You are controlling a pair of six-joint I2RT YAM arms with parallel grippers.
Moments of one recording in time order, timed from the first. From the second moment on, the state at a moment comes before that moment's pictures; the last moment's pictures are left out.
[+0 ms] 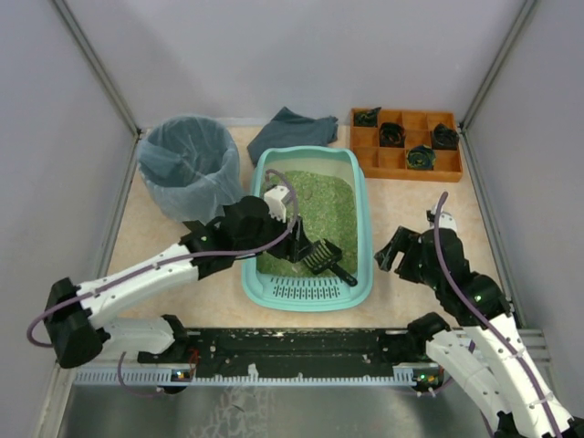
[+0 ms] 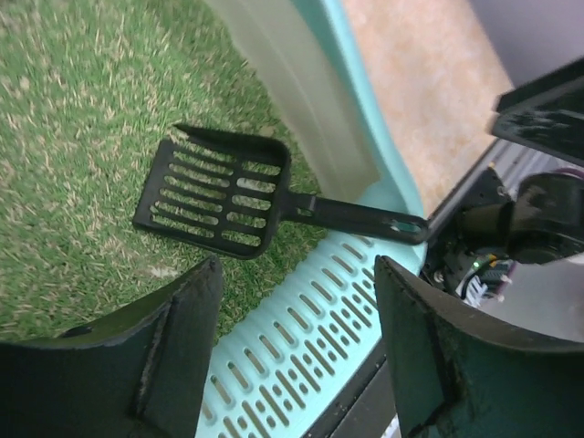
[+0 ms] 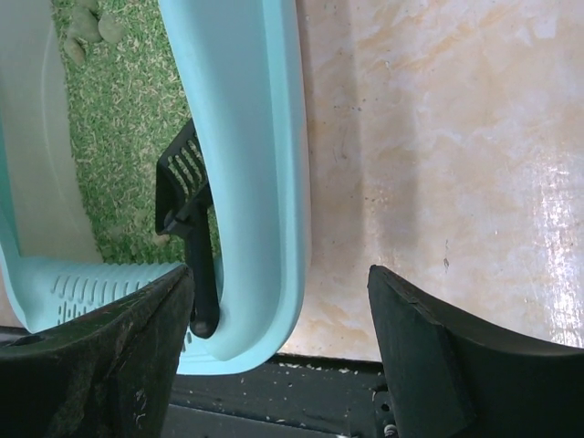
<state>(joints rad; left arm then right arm) -0.95 1.18 0.96 -0.24 0.06 -0.49 0.43 0.52 0.77 -0.95 0.11 0.69</state>
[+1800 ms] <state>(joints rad) -0.97 1.48 0.91 0.06 0.05 -0.63 0.43 0.47 0.73 -0.97 0.11 0.69</state>
